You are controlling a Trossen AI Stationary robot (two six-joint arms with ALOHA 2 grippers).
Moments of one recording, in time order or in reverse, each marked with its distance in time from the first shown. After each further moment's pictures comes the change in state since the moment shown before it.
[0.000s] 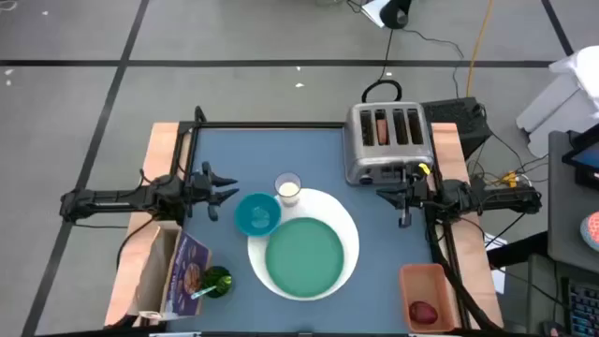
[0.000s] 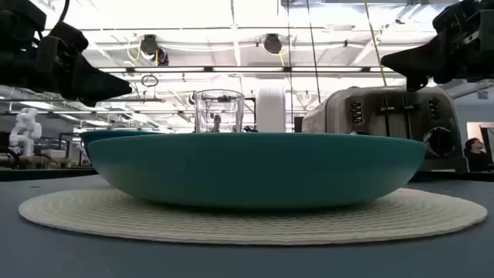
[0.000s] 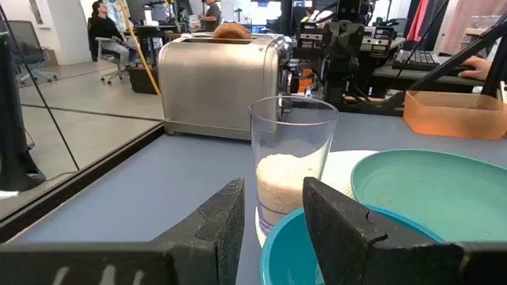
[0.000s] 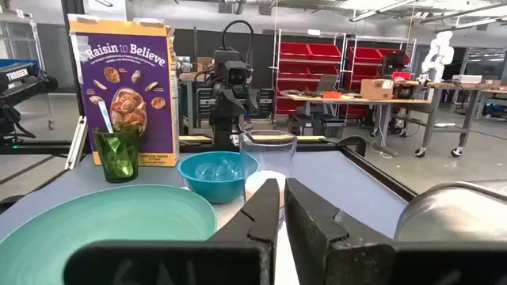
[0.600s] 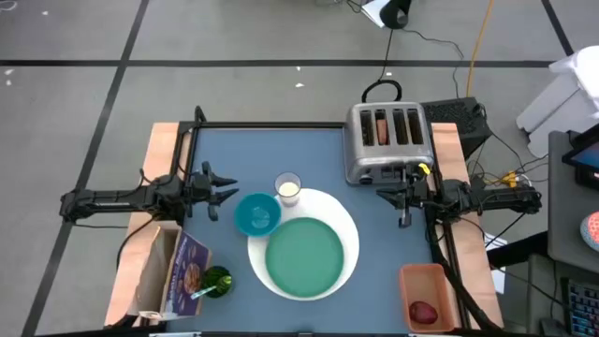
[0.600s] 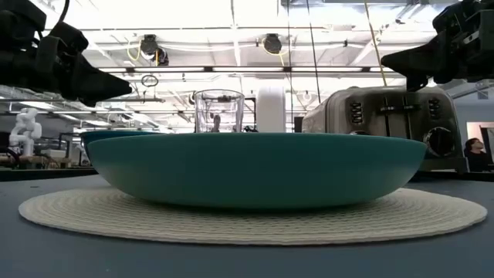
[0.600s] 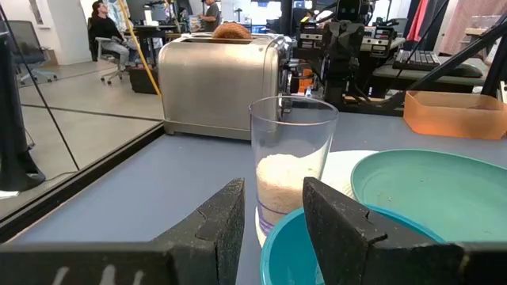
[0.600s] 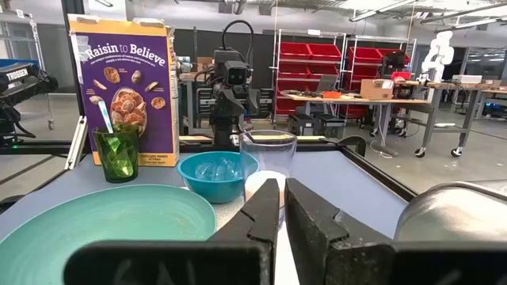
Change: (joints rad) left arm 0.000 0.000 0.000 0.000 0.000 0.000; right arm 0.000 0.000 0.000 0.000 0.000 0.000
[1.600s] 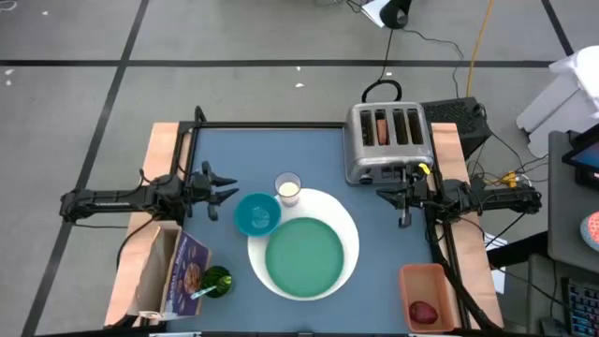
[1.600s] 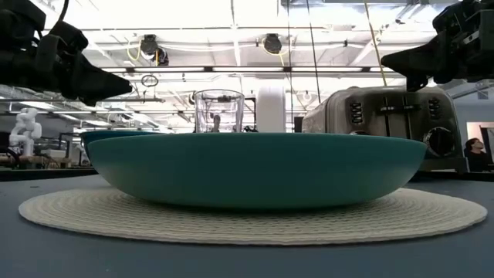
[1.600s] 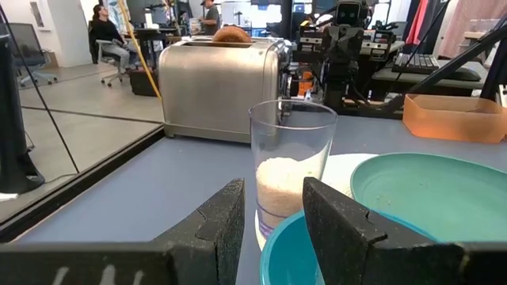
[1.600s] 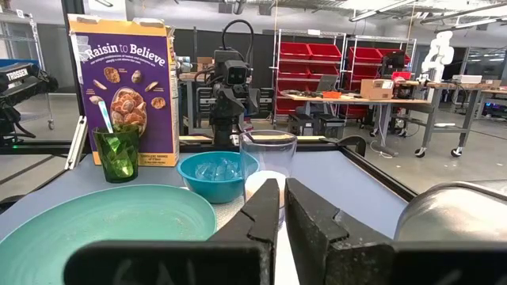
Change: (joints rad) left arm 0.000 0.000 0.000 0.010 0.000 0.000; right arm 0.000 0.000 0.000 0.000 0.000 0.000
